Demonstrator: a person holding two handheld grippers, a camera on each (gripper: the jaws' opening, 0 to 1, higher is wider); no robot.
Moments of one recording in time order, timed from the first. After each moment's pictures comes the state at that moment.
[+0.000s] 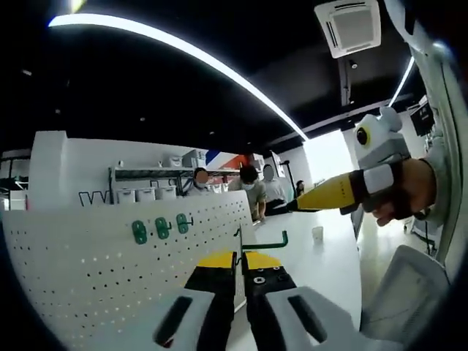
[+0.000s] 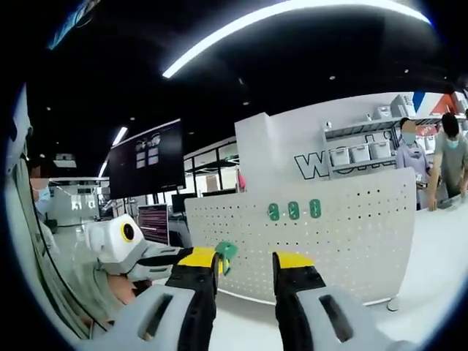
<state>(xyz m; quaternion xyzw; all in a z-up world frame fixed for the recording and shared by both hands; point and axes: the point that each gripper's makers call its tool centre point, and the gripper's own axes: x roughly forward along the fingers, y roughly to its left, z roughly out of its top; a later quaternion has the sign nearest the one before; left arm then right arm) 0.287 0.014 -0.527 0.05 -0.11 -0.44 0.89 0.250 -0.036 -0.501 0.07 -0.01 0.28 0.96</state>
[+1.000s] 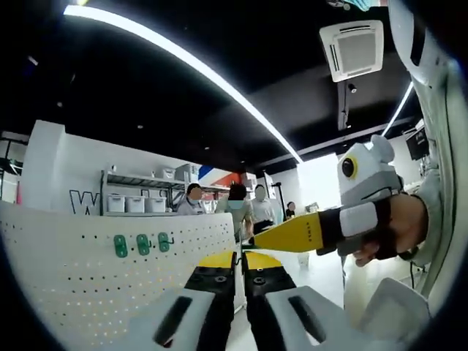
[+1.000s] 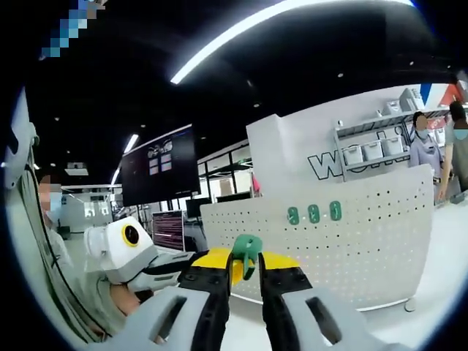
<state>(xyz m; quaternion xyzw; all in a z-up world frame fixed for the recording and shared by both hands) 0.259 -0.011 -0.499 -0.01 -0.13 -0.47 0.87 0.248 -0.014 -0.489 0.09 -0.03 0.31 0.95</state>
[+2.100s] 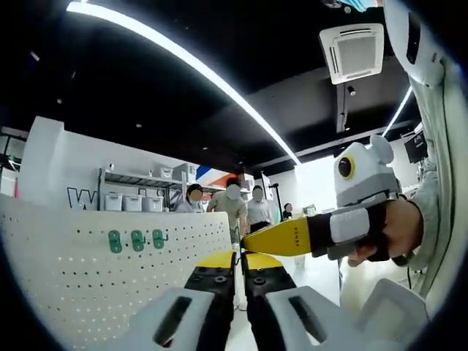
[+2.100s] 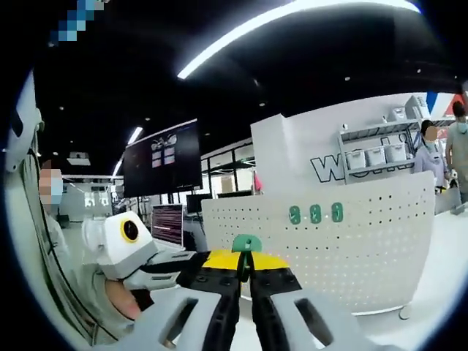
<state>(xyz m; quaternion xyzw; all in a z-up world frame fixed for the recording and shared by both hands) 0.255 -0.016 -0.506 -0.01 -0.13 -0.48 0.87 0.246 -0.011 -0.495 0.05 -0.03 0.32 0.95</state>
